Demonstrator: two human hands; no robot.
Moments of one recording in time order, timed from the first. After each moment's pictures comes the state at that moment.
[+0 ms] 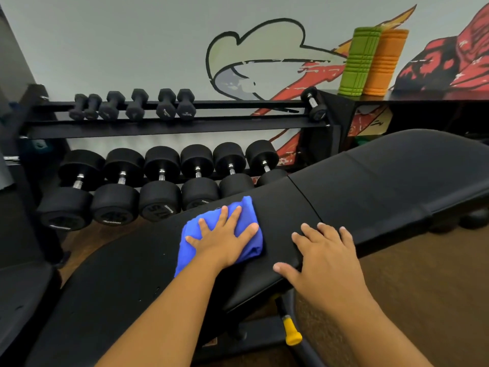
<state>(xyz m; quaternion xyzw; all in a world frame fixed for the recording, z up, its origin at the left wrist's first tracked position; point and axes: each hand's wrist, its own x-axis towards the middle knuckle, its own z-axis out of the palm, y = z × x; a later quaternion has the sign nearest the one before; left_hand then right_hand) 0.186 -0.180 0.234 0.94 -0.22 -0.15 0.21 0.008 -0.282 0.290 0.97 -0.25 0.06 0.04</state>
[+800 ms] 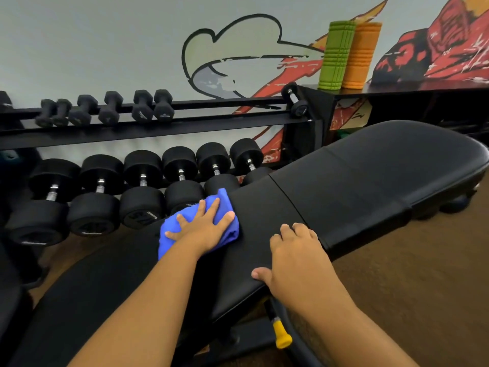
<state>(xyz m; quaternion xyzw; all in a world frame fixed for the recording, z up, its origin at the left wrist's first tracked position) 0.222 -0.201 0.242 0.94 -0.21 -0.15 0.22 0.023 -0.279 0.299 0.97 -0.21 -0.02 0.07</state>
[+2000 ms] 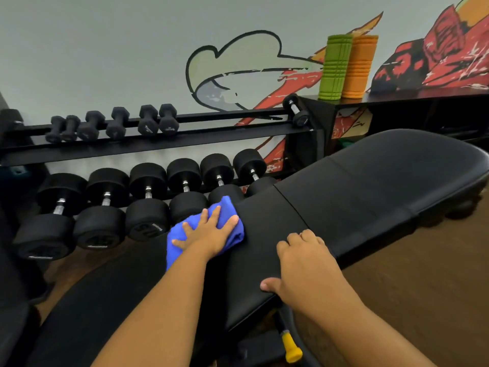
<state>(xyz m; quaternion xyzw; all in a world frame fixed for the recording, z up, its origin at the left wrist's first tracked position) 0.239 -0.204 0.239 0.94 -0.18 -0.15 0.22 0.028 -0.278 0.309 0.98 -0.21 -0.03 0.05</state>
